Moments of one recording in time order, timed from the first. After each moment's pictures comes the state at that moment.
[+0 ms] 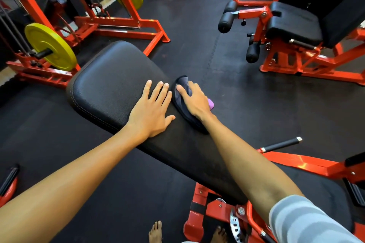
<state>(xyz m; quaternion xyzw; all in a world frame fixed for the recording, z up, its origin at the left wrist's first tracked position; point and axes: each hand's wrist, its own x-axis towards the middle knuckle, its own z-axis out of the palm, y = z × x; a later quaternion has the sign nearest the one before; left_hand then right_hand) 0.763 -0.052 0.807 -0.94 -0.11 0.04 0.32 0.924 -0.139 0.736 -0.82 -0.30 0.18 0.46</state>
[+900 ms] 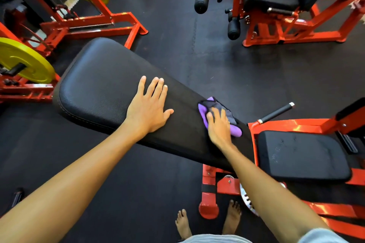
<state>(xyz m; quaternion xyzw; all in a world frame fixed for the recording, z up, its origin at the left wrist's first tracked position) 0.765 -0.051 0.810 -0.94 -0.06 0.09 0.32 0.857 -0.237 0.616 -0.89 -0.10 0.12 0.43</state>
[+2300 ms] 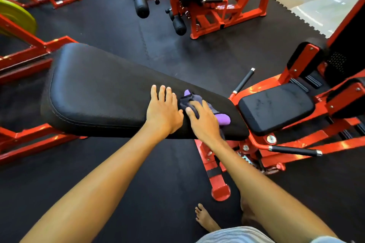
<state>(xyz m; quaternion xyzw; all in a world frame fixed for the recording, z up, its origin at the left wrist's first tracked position) 0.745 -0.077 0.779 -0.93 0.07 0.16 0.32 0.746 -0.202 0.661 -0.87 -0.03 0.01 0.48</state>
